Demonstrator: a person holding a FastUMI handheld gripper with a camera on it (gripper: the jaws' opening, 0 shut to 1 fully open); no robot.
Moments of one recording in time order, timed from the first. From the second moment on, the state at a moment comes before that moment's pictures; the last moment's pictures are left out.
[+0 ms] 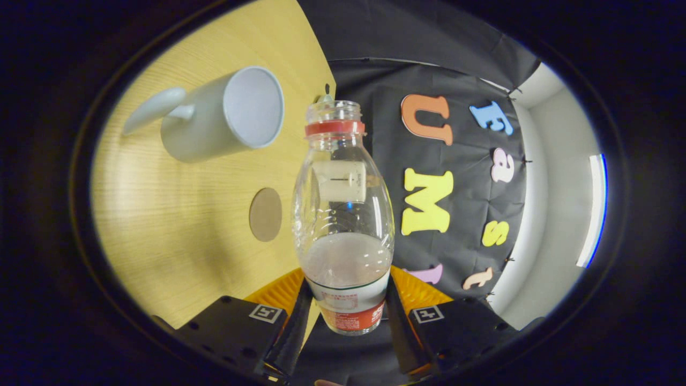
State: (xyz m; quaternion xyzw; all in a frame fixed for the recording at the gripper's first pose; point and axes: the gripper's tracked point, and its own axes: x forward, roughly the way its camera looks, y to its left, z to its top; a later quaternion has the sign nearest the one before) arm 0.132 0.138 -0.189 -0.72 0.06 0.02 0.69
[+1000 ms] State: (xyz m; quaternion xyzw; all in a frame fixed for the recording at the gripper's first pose) arm 0.129 0.145 -0.160 -0.76 0.05 0.01 0.65
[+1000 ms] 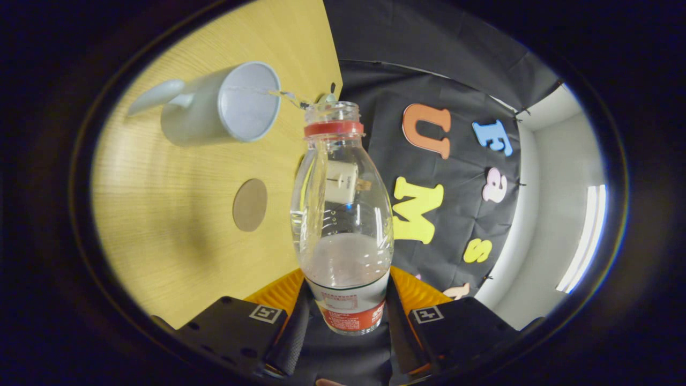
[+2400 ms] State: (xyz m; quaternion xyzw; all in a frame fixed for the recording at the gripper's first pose) arm 0.130 0.159 -0.131 -0.79 0.03 0.00 0.61
